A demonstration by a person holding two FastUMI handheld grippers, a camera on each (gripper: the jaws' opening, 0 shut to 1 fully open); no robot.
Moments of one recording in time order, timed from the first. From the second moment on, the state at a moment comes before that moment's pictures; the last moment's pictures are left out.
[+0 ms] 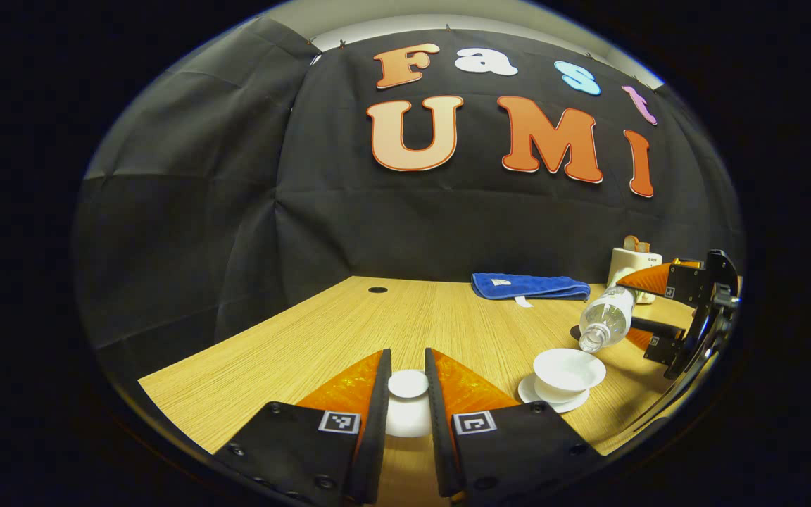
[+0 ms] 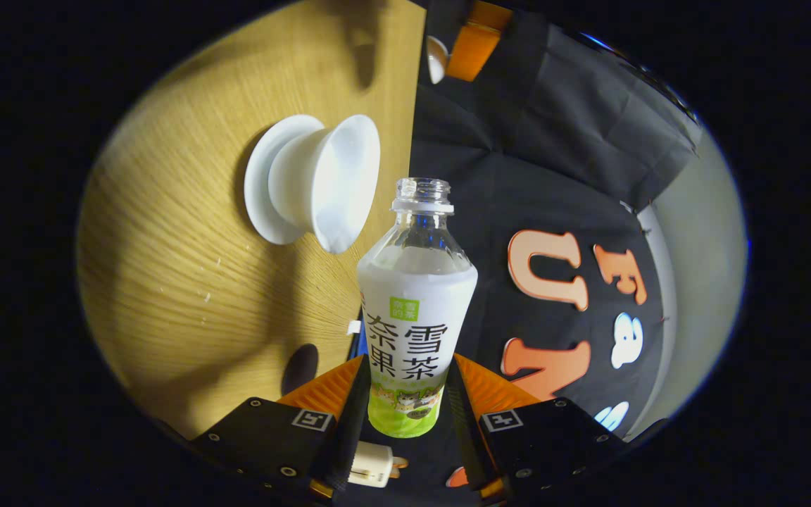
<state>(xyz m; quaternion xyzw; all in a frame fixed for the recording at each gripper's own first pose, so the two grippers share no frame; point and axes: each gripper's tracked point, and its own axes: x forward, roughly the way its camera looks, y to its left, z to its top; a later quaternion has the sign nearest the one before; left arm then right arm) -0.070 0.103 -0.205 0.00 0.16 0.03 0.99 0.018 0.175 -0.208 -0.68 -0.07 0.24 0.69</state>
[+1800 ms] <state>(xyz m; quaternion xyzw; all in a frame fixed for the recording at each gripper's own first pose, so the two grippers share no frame) -0.053 -0.008 -0.145 0.02 0.10 -0.03 0.99 0.062 0.100 -0.218 0.02 0.16 0.21 0.96</state>
